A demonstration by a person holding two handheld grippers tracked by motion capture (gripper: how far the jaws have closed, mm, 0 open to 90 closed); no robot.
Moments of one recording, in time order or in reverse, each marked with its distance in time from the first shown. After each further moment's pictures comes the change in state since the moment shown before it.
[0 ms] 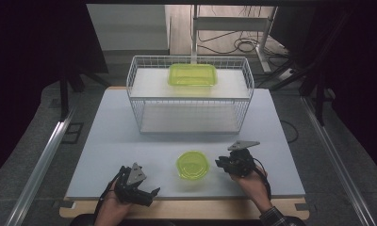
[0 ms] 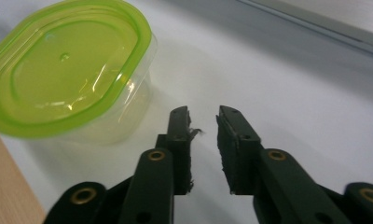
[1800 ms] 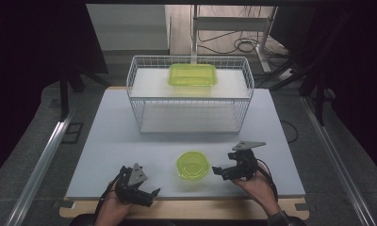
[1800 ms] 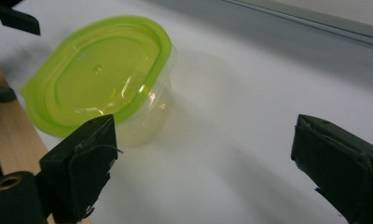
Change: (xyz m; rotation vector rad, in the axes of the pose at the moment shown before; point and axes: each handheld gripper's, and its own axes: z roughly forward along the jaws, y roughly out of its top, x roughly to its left) left arm -0.002 0.000 0.002 0.008 0.006 0.020; right arm -0.002 -0.002 -0.009 -0.037 0.089 0.064
